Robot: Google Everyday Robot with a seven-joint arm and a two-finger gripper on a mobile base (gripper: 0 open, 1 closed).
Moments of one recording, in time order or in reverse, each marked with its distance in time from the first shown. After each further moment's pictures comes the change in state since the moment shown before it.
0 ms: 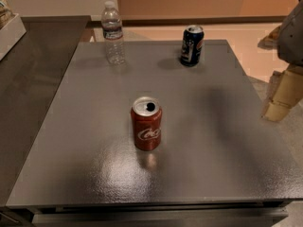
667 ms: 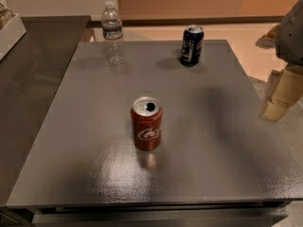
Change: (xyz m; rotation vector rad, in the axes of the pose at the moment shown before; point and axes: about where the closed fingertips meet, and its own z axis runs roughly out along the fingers) arm -0.005 0.000 -0.001 0.003 -0.012 -0.011
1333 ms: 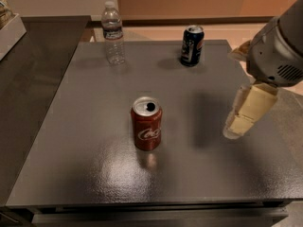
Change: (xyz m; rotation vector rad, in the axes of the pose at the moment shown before) arm -0.047 0.027 0.026 -0.024 -0.153 -0.010
